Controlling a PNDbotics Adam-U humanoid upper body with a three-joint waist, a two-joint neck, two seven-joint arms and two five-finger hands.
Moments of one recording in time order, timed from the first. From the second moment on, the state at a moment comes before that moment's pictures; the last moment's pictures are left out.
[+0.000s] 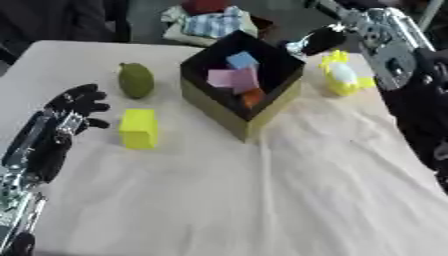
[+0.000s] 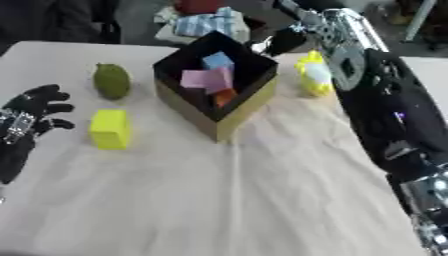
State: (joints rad) left arm -0.28 0.33 -0.04 -1.71 0.19 0.03 -0.16; right arm -1.10 -0.39 0.09 -0.89 0.84 -0.09 0.20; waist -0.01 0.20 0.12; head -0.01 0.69
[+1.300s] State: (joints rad) left arm -0.30 0.33 -0.04 -1.72 0.19 0.03 -0.16; right arm -1.04 -0.43 -0.02 -0.60 0.75 0.07 -0.09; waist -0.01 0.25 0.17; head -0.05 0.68
